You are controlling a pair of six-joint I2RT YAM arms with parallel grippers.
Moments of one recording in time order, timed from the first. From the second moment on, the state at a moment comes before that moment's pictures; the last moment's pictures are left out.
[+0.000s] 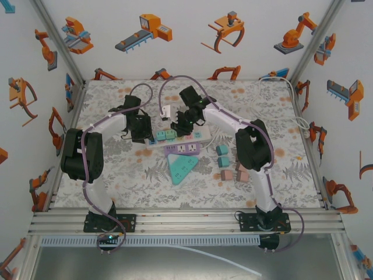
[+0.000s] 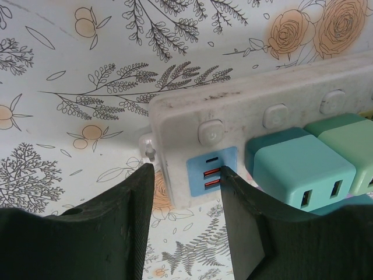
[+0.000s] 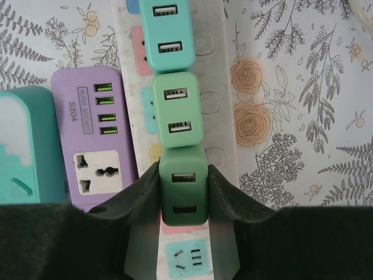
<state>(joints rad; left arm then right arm) -0.30 1.83 1.23 -0.57 0.15 -0.34 0.64 2.17 1.82 -0.71 -0.55 -0.88</state>
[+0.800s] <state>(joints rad) -0.29 1.48 1.16 -0.57 0.31 -0.27 0.53 1.78 1.54 -0.43 -0.51 -0.18</state>
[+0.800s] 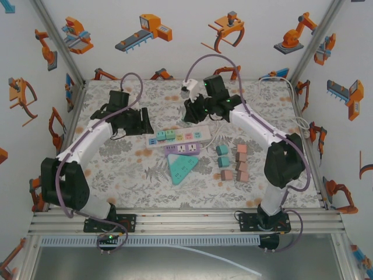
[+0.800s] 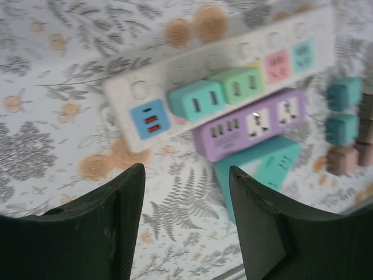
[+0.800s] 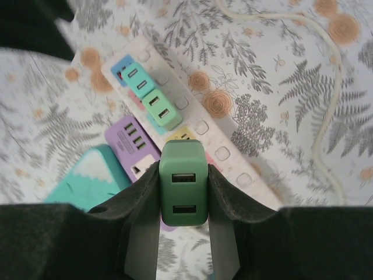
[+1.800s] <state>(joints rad) -0.44 1.10 0.94 -0.38 0.71 -0.15 0.14 1.77 1.04 -0.17 -0.58 0.41</state>
